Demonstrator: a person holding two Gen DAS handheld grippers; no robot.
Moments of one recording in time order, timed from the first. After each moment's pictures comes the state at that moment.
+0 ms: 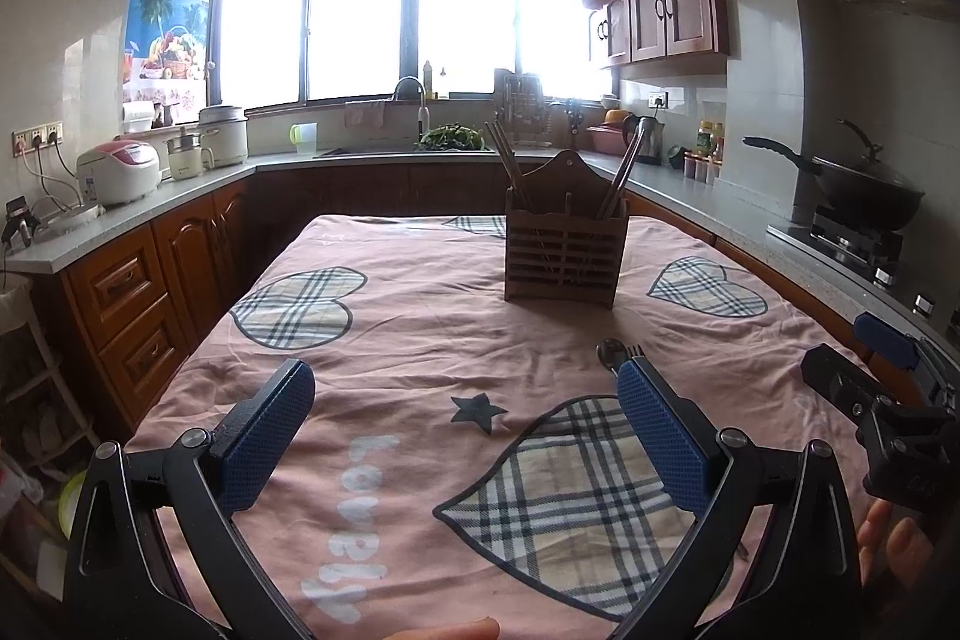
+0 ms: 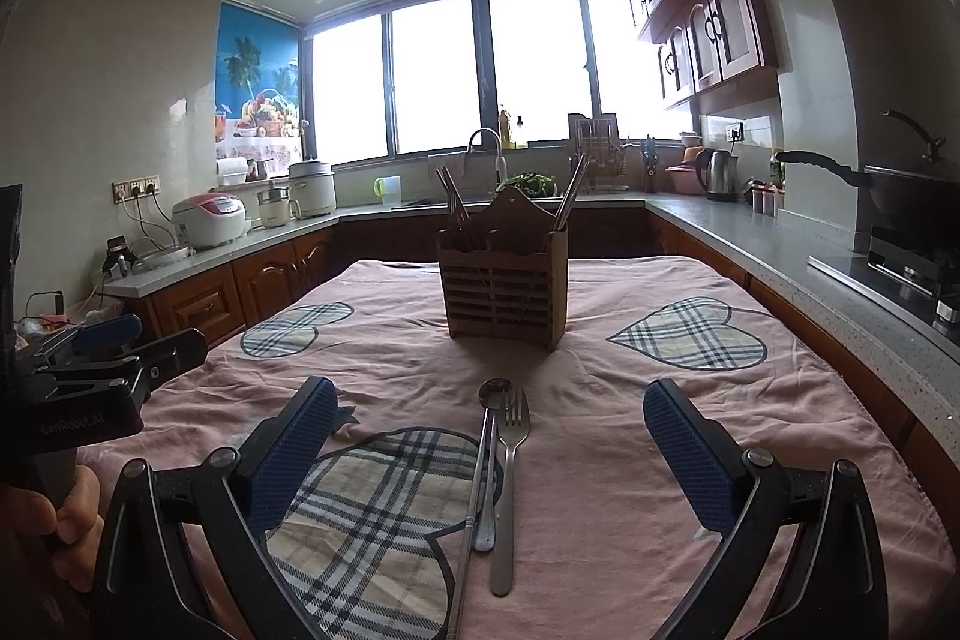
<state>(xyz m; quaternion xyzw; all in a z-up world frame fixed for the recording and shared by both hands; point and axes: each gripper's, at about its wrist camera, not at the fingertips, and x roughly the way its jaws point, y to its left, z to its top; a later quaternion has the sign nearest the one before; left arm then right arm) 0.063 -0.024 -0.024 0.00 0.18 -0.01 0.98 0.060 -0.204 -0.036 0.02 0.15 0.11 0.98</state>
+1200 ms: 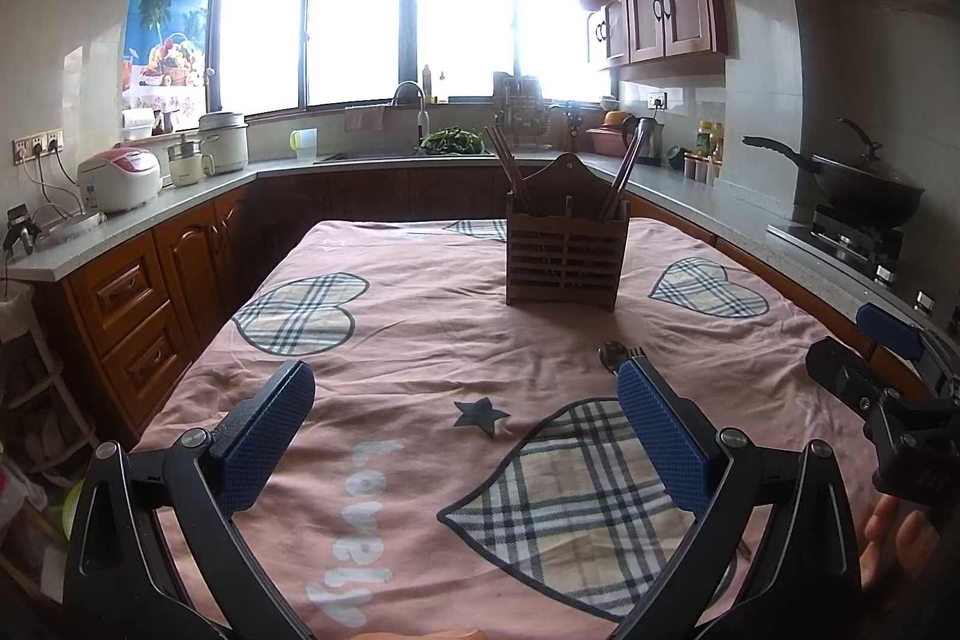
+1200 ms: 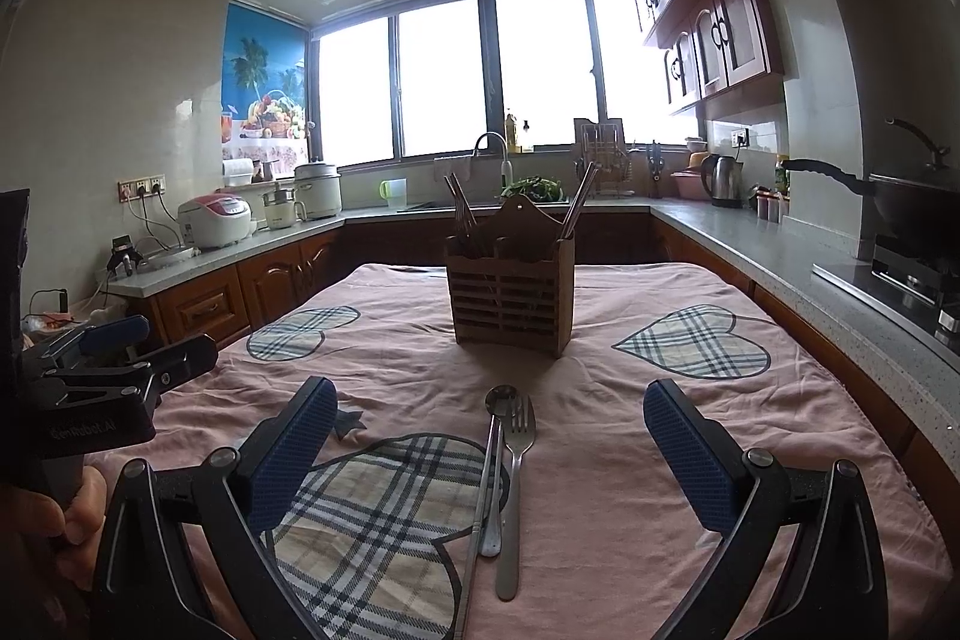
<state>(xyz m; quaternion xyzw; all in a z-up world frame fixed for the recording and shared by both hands) 0.063 -0.022 -0.023 0.00 0.18 -0.01 0.98 0.061 -0.201 -0.031 0.02 0.15 0.11 0.98</state>
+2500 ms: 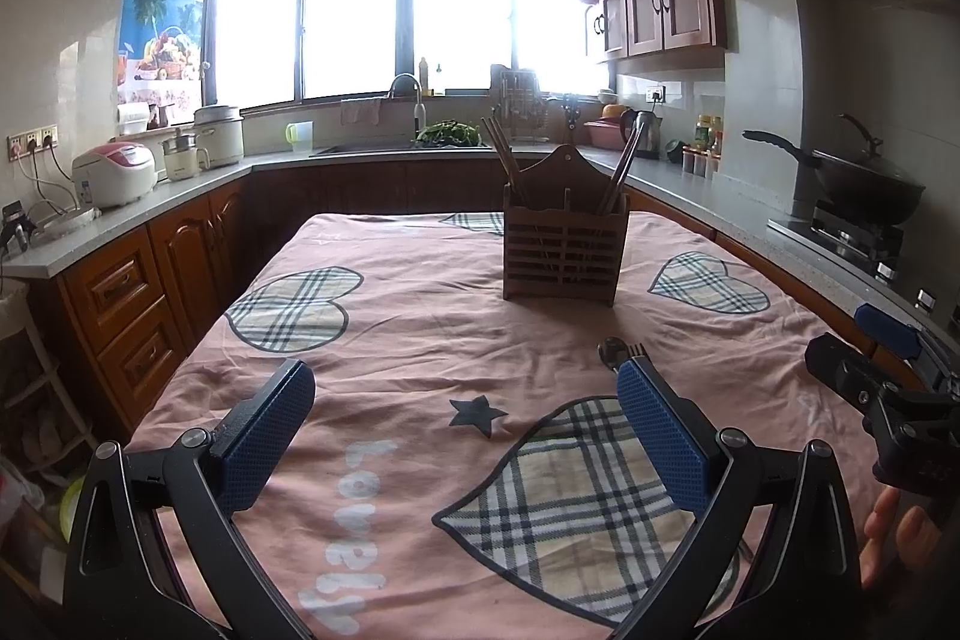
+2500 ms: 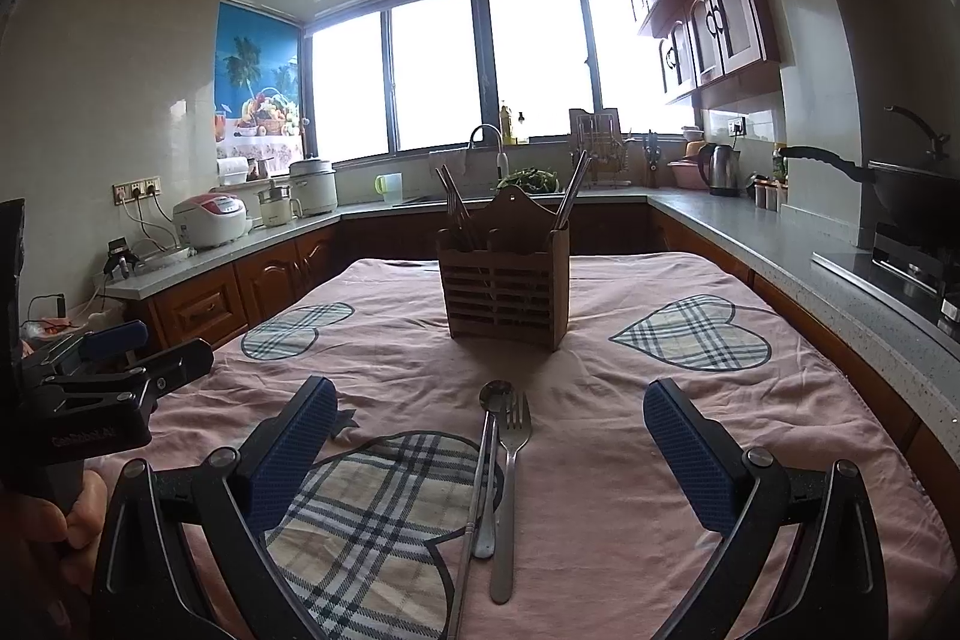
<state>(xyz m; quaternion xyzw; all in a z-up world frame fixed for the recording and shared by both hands) 0.073 -0.020 -0.026 0.00 0.18 -0.02 0.98 0.069 -0.206 -0.033 0.02 0.16 0.11 0.98</state>
